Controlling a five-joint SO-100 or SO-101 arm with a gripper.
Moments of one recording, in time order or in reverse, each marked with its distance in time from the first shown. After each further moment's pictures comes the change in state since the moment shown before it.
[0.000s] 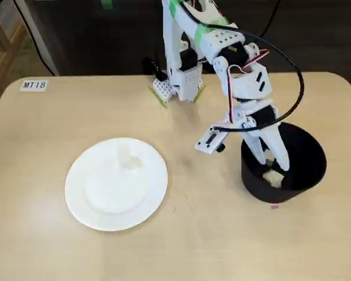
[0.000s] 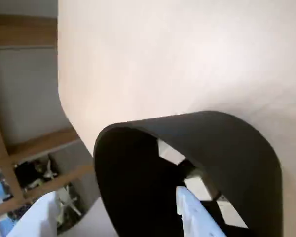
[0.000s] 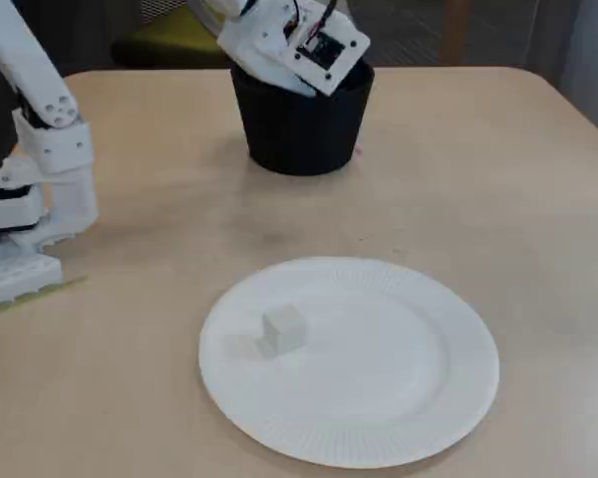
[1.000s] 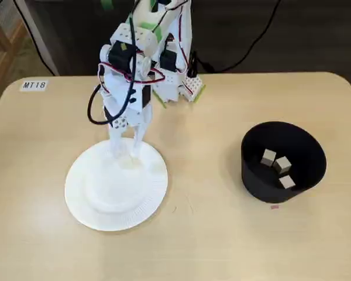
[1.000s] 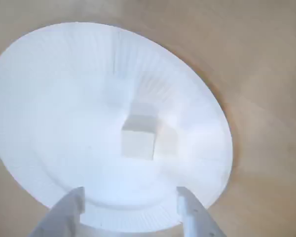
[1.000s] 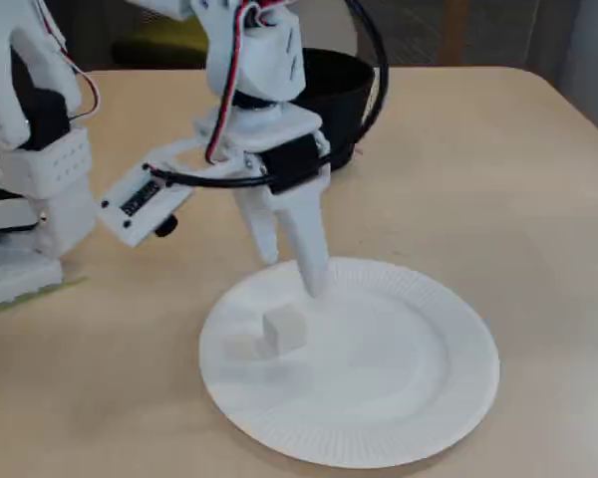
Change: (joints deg) arm 54.0 -14.7 -13.6 35.0 35.2
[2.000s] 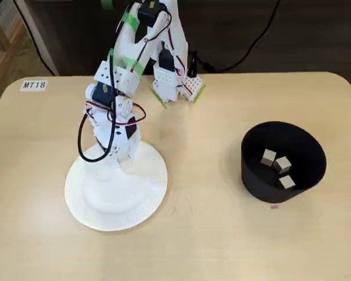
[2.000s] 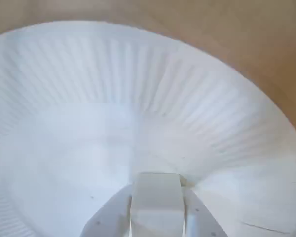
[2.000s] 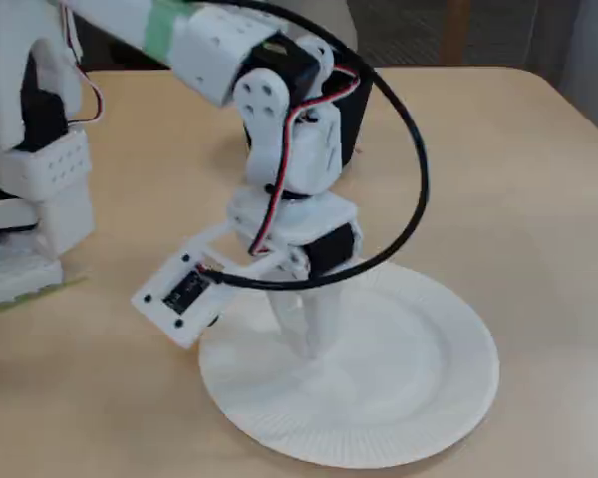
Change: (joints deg) arm 3.7 -19.0 -7.4 -11.2 -10.5
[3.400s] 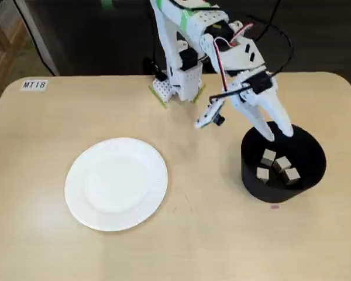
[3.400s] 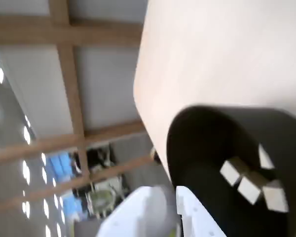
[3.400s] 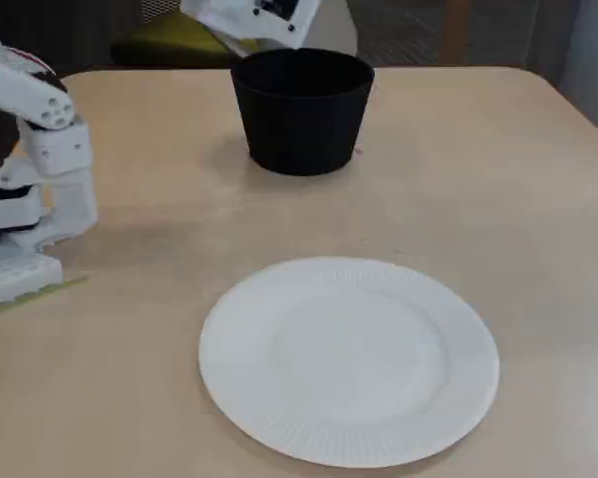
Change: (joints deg) arm -46.8 69.0 35.8 -20.1 -23.7
